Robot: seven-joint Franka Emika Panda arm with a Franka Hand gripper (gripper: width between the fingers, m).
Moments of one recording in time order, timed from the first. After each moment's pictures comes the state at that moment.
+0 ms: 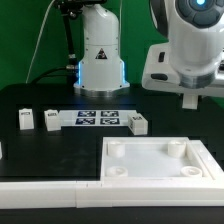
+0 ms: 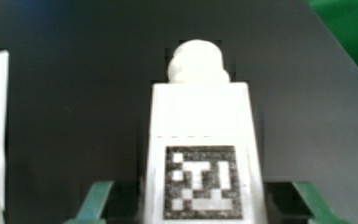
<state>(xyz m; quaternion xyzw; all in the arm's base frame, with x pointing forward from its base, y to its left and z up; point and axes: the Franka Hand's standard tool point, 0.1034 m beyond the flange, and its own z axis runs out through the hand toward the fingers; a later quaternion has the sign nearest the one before) 0.407 0.185 0.069 -0.92 0.15 0.36 0.05</state>
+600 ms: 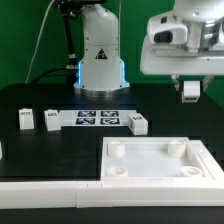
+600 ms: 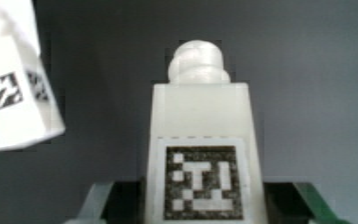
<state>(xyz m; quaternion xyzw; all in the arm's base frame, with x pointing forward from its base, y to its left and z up) 0.449 0.166 0.111 -0.98 0.08 0.15 0.03</state>
